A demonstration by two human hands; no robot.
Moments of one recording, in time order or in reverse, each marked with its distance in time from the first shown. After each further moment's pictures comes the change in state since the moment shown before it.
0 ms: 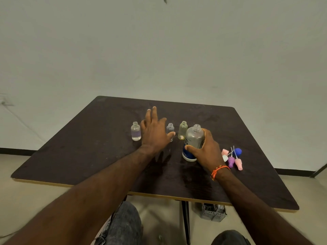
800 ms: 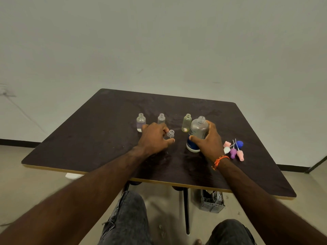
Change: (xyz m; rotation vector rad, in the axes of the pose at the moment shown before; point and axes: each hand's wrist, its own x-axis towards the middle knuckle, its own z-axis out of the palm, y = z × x) left_hand -0.053 -0.023 -0.028 -0.279 -0.106 0.080; right_hand -0.006 -0.001 0.009 0.112 0.052 0.035
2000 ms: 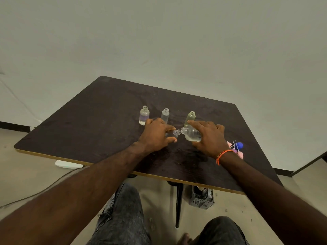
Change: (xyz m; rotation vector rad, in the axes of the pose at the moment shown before) left_hand -0.006 -0.021 0.002 0.055 -0.054 0.141; right_hand 0.011 -0.020 0.000 -0.915 -0.189 -0.439
